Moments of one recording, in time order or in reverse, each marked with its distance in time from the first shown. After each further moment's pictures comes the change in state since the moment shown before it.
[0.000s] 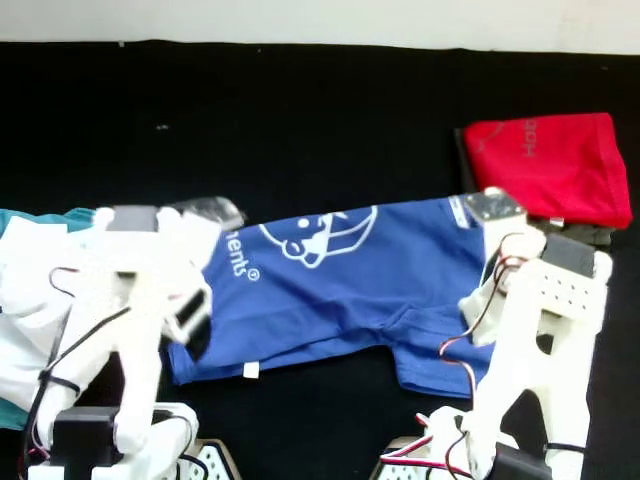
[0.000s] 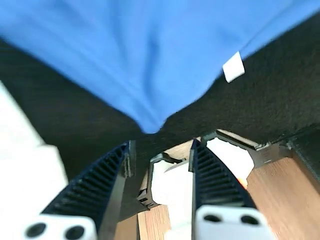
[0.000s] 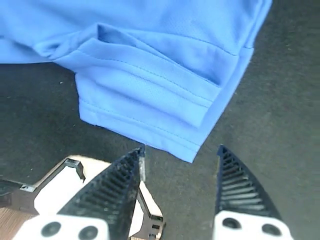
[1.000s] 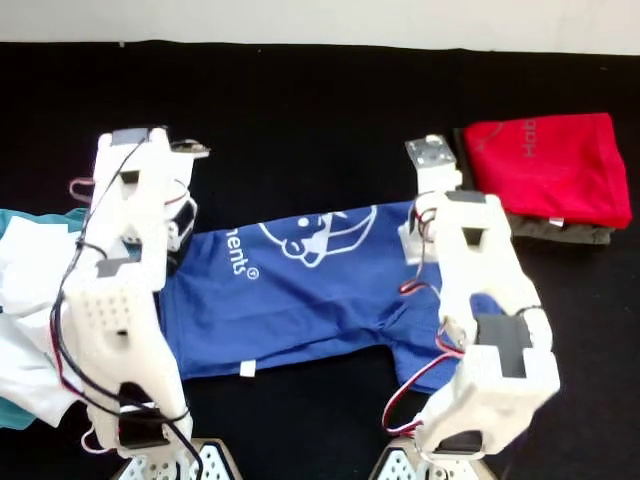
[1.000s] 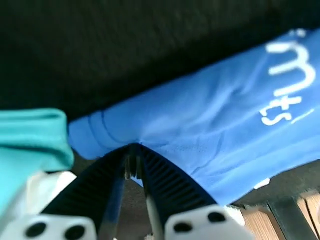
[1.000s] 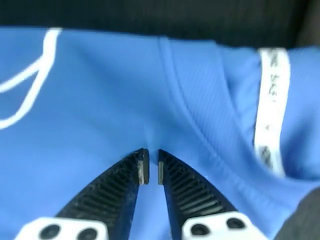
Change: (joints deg) left arm -6.2 67.4 -63.6 3.0 6.7; right arm -17.8 40.9 -11.6 -43.9 -20.5
